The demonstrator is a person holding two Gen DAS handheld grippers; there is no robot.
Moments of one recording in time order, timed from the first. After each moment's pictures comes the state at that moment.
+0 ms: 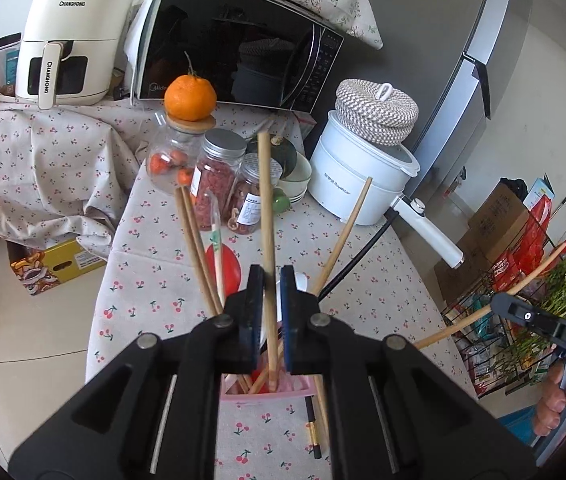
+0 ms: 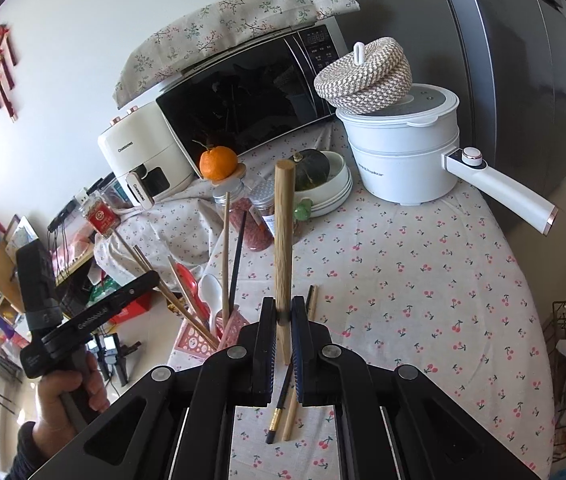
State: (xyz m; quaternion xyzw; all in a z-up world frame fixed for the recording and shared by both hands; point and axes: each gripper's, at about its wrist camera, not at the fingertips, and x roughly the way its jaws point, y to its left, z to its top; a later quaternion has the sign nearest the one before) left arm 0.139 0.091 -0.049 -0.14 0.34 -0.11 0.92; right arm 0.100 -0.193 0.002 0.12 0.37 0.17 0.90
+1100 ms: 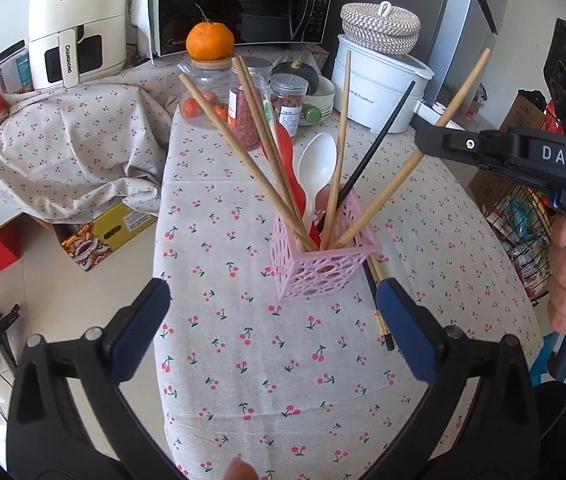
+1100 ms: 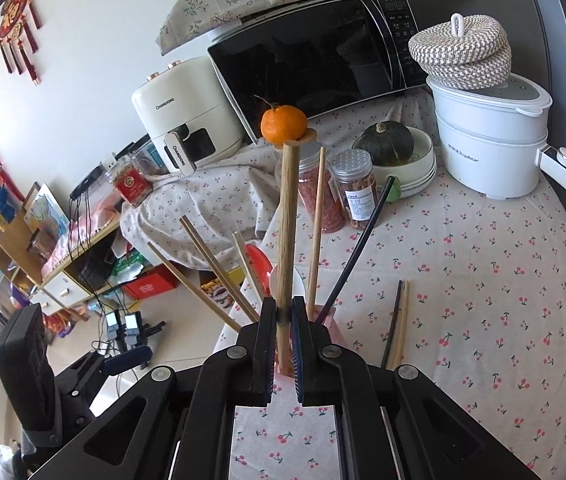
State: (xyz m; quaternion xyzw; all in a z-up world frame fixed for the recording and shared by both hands) left arm 0.080 0.106 -0.075 -0.02 0.43 -0.09 0.90; right arm 0.135 -0.085 -0.032 0.10 0.40 0.23 0.88
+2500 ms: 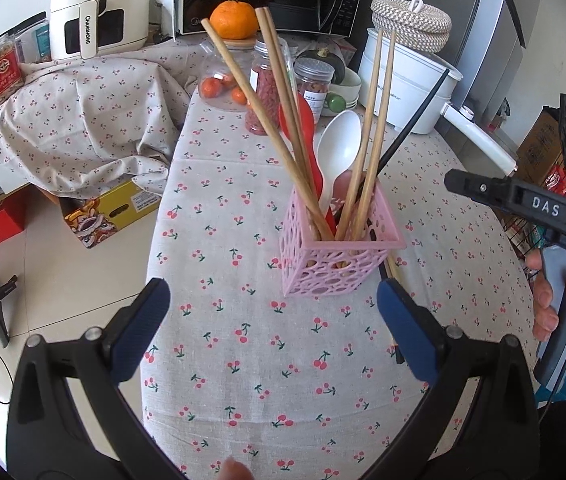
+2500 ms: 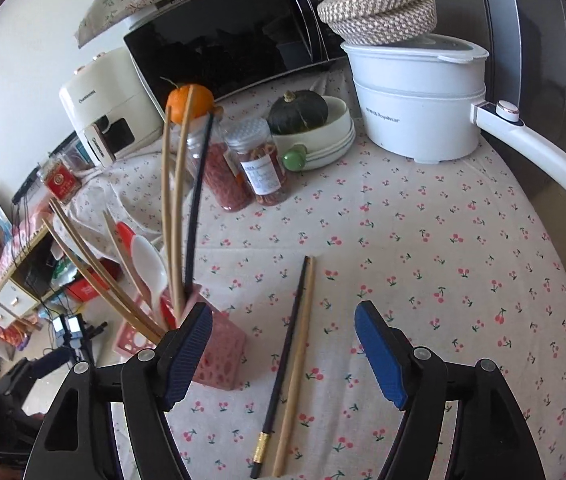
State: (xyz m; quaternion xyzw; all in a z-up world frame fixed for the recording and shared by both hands) left arm 0.087 0.100 -0.102 -0.05 0.44 -0.05 0.90; right arm 0.160 -0.139 -0.094 0.07 0.44 0.13 0.89
